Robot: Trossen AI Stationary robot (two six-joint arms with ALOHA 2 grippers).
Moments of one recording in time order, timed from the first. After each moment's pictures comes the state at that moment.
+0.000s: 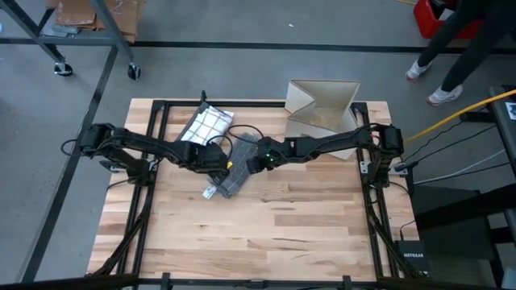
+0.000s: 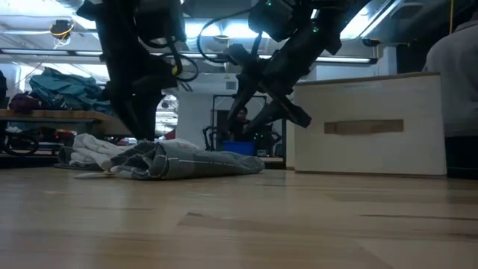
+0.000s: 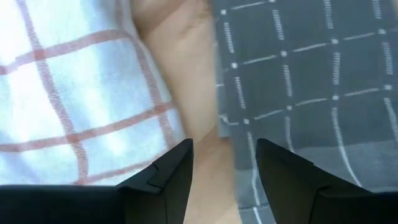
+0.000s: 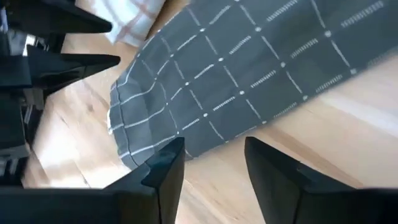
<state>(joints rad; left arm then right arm) -0.01 1.43 0.88 -0.74 -0.35 -0.81 -0.07 1.83 1.20 -0.21 0.00 1.03</state>
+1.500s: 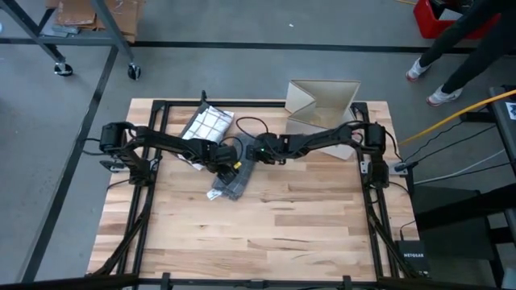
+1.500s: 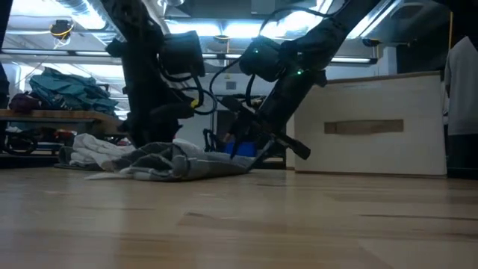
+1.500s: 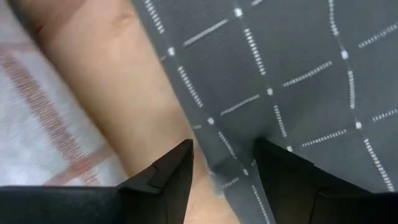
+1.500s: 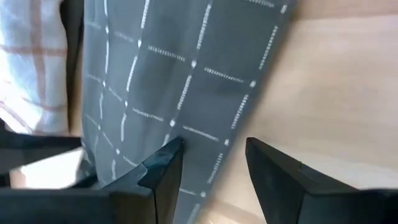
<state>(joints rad) 0.11 1.63 0.87 -0.54 -0.14 -0.65 -0.16 1.99 1.20 -0.15 0.06 1.36</state>
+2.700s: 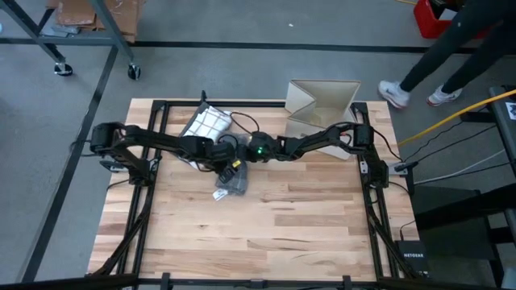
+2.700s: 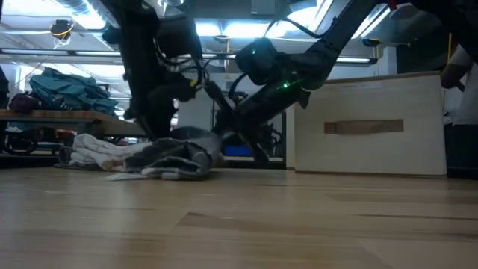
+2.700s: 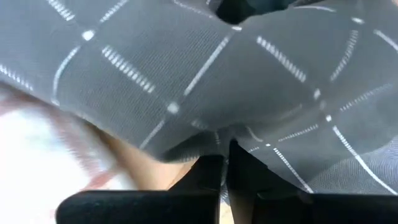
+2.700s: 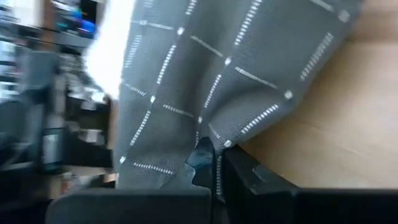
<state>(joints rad) 0.12 1.55 0.88 -0.54 -0.15 -0.55 -0.17 2.10 1.19 0.30 -0.05 1.28</state>
